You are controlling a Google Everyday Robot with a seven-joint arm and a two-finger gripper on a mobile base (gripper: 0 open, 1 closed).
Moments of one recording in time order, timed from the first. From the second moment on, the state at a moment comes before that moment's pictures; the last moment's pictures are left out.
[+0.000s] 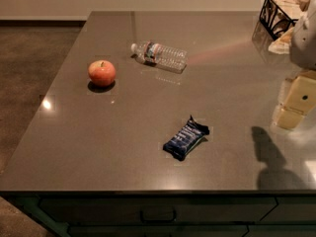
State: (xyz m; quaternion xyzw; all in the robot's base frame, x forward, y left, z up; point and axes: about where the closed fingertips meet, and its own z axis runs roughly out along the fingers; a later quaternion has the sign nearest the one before) arm 0.438 -0.217 0.976 -0.60 0.78 -0.03 0.16
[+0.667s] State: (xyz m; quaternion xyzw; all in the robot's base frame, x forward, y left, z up) arm 0.437 -0.198 0.968 -0.64 0.75 -0.04 0.15
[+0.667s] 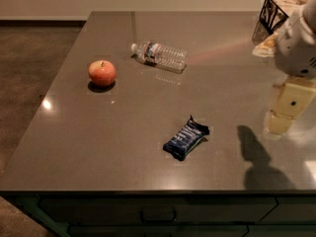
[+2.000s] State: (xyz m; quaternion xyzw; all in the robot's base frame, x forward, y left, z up) arm 0.430 -0.072 0.867 -0.83 0.54 0.00 0.09
